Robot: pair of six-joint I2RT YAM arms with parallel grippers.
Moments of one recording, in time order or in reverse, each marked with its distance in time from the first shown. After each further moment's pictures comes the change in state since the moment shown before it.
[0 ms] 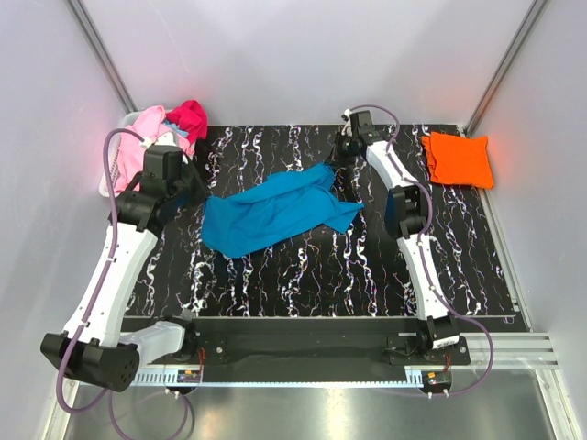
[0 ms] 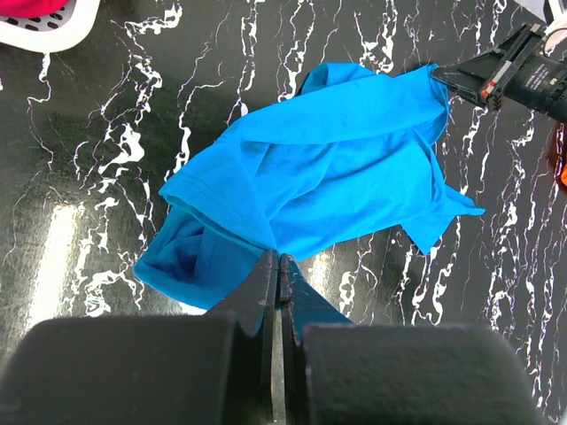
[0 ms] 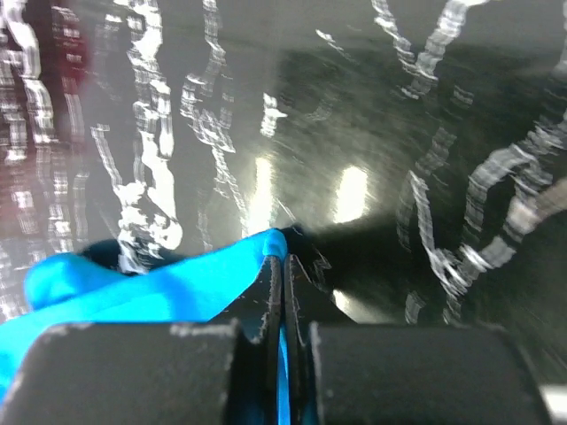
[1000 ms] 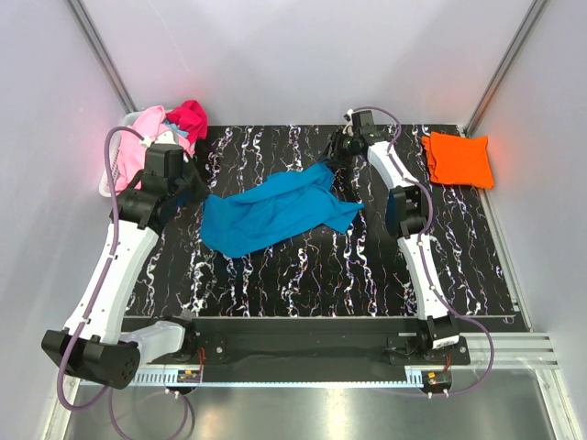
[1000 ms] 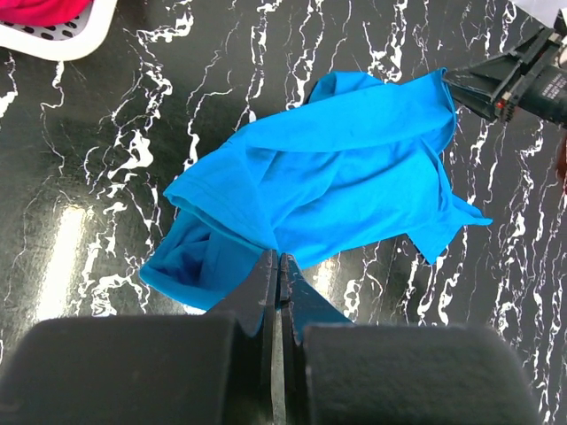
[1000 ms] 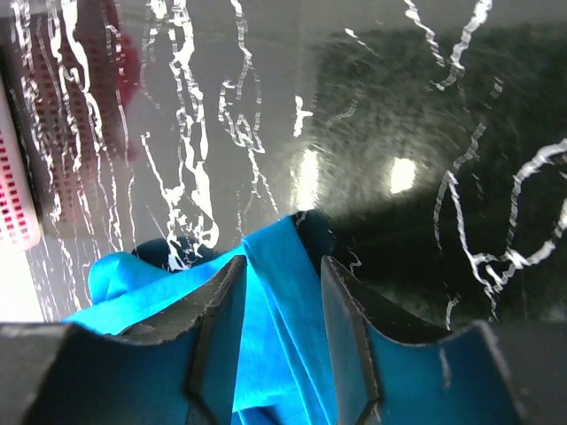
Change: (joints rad) left arm 0.000 0.013 0.010 0.001 -0.030 0.000; right arm -0.007 -0.008 -0.003 -0.003 -0.044 0.114
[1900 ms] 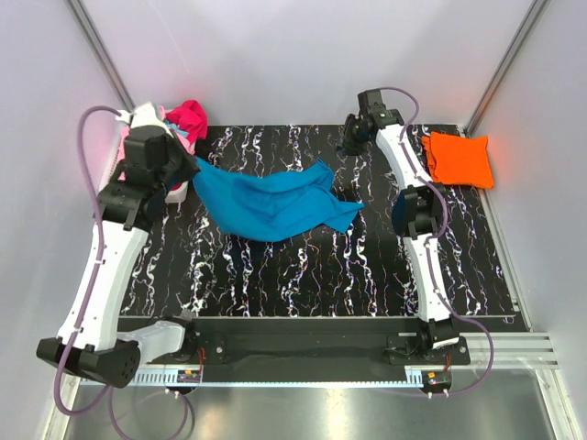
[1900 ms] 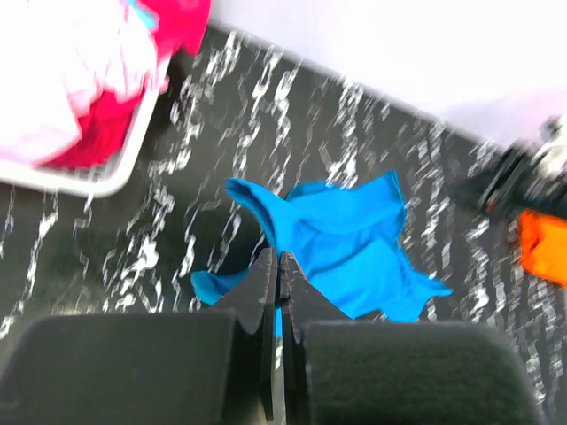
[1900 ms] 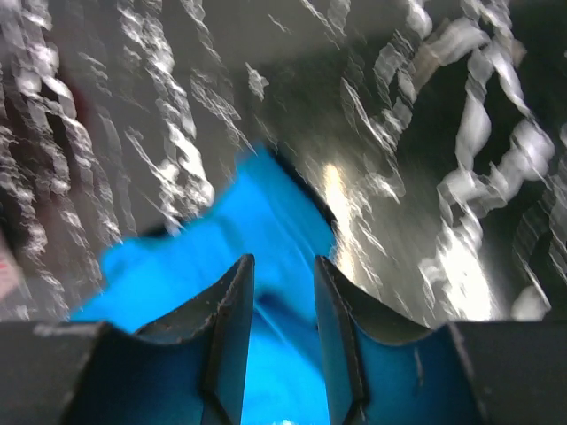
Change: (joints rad) left arm 0.000 0.010 0.202 0.074 -0.097 0.083; right arm 0.005 -0.232 -0.018 -0.318 0.300 -0.002
